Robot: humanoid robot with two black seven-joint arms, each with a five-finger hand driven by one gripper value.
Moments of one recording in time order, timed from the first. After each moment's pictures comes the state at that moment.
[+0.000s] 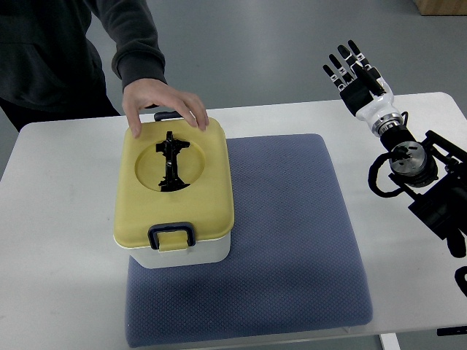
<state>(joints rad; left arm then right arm) 0.02 0.00 -0.05 -0.25 0.02 0.03 0.07 0.77 -0.21 0.83 0.67 0.19 0.25 0.30</state>
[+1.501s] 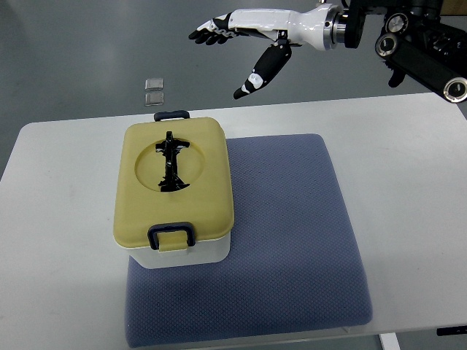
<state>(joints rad) 0.02 0.00 -0.04 -0.27 0.03 0.02 0.06 1.32 -0.36 0.42 1.01 -1.33 0.48 0.32</state>
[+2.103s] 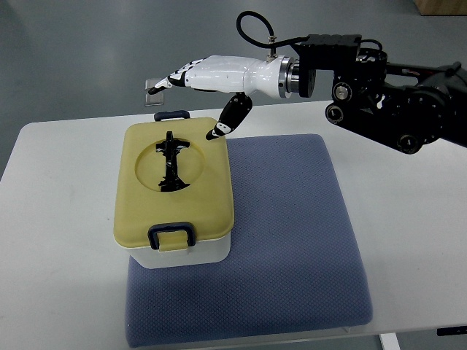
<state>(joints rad) 0.02 0.00 -0.04 -0.27 0.03 0.02 0.06 1.30 -0.27 0.22 1.07 -1.46 0.11 0.40</state>
